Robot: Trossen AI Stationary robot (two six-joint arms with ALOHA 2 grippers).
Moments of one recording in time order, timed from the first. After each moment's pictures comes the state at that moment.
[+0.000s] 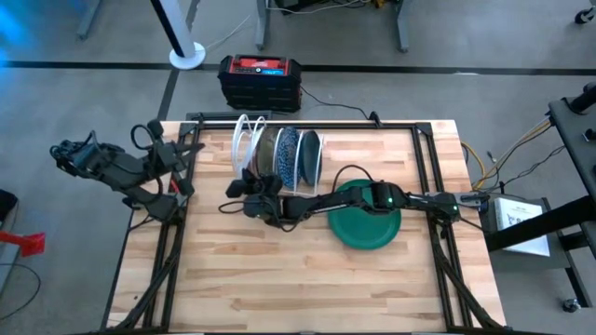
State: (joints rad) left arm -0.43 0.67 1.13 -0.88 -1.01 0.11; right arm 0.09 2.64 2.19 0.17 1.06 1.04
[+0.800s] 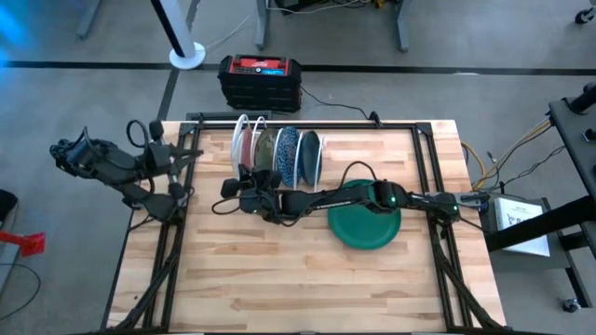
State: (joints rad) left arm -0.43 0.65 1.17 -0.91 -0.89 0.11; right arm 0.09 2.60 2.36 -0.06 1.04 0.83
